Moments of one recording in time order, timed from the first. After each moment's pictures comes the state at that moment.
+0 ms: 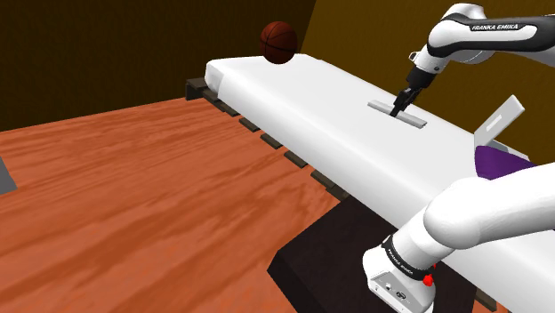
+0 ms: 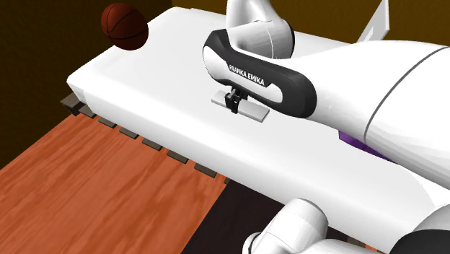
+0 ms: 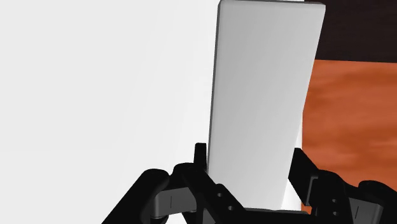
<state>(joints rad) -0.13 -0.48 -0.54 -2.29 -0.27 1.86 -0.54</state>
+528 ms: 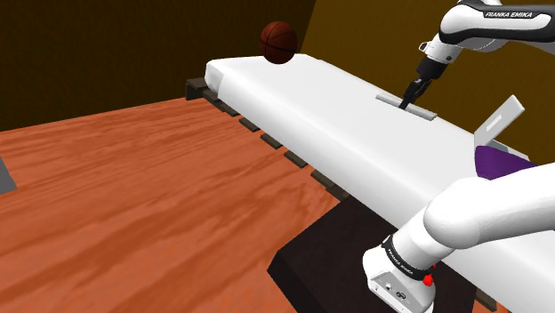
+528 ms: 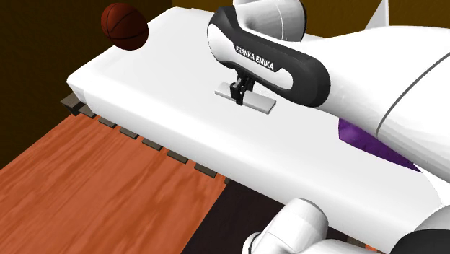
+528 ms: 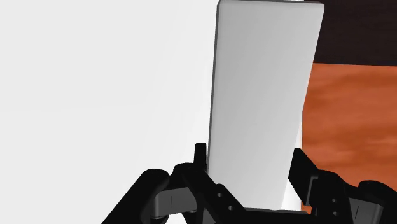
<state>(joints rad) -0.14 -0.48 -0.55 -2.19 -0.27 1.77 -0.57</state>
